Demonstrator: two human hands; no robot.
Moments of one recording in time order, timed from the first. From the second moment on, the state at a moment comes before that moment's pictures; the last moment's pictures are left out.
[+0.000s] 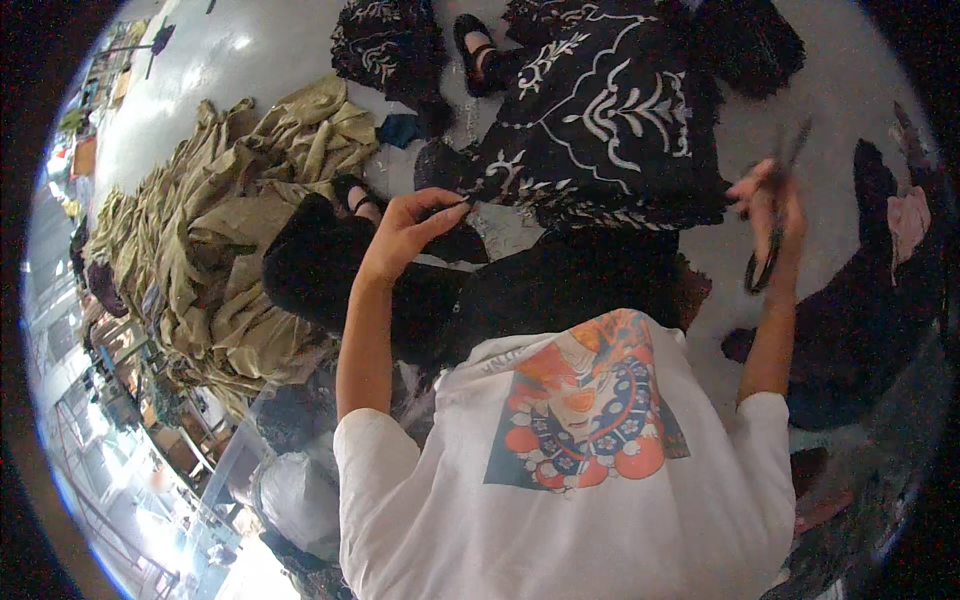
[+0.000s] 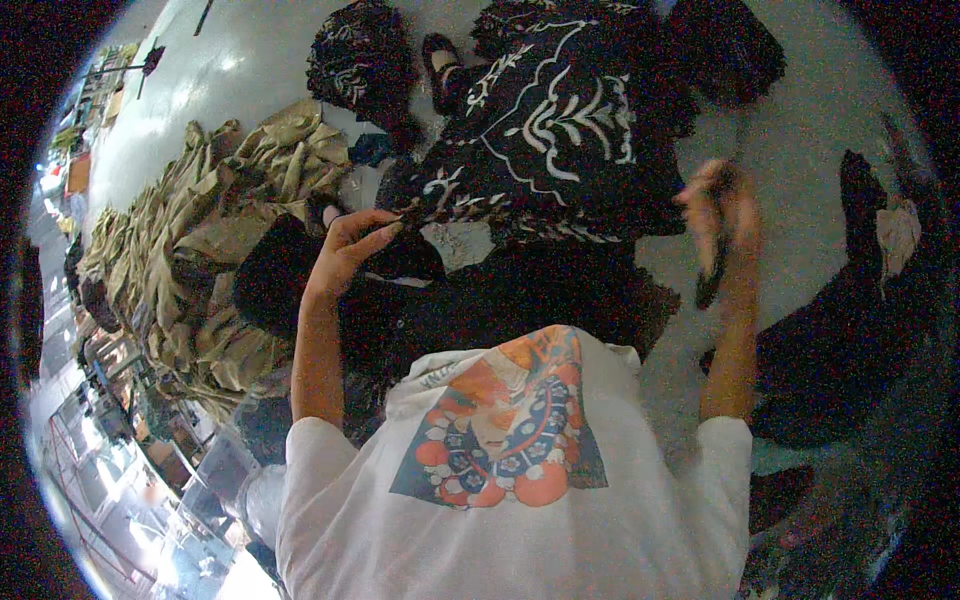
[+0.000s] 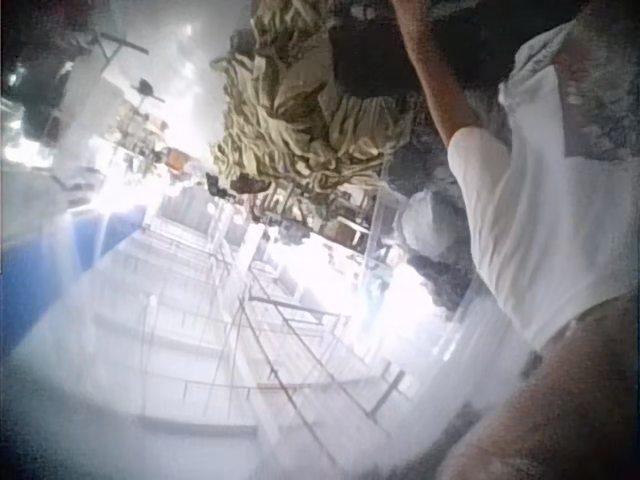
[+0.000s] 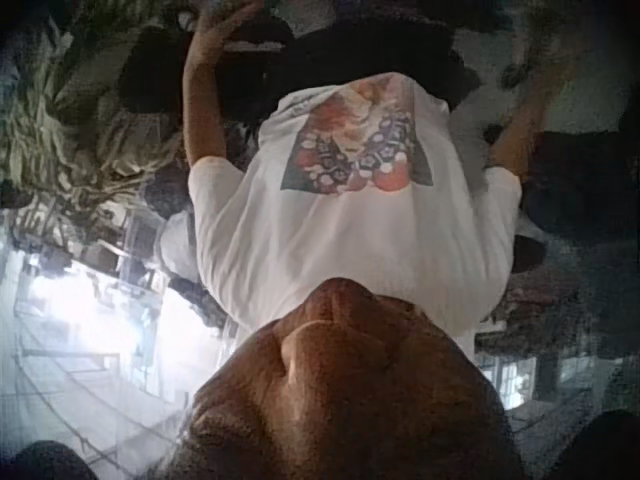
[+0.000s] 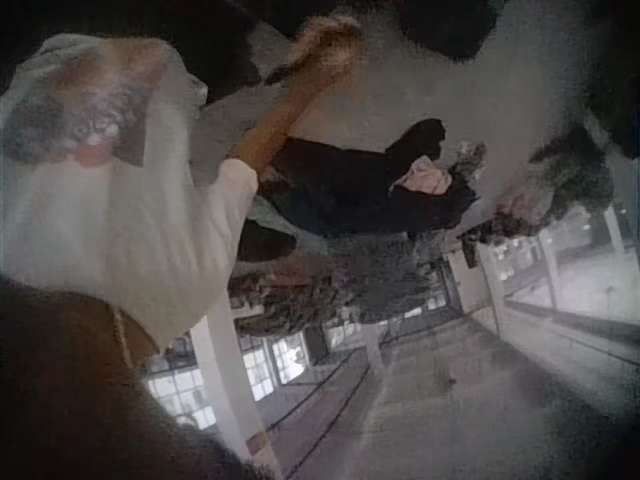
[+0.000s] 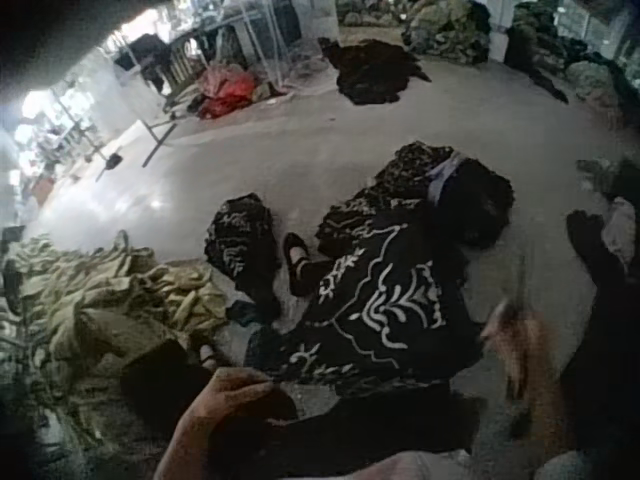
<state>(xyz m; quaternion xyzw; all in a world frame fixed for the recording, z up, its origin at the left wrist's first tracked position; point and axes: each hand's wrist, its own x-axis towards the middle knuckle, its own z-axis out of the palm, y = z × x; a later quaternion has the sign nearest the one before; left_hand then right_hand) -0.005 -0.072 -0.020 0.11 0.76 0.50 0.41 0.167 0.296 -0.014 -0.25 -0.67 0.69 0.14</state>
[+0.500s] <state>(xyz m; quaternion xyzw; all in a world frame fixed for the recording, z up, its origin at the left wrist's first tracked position) 0.014 -0.035 0.011 0.20 0.74 0.54 0.34 0.057 0.146 0.002 -0.05 -0.82 0.57 0.05</state>
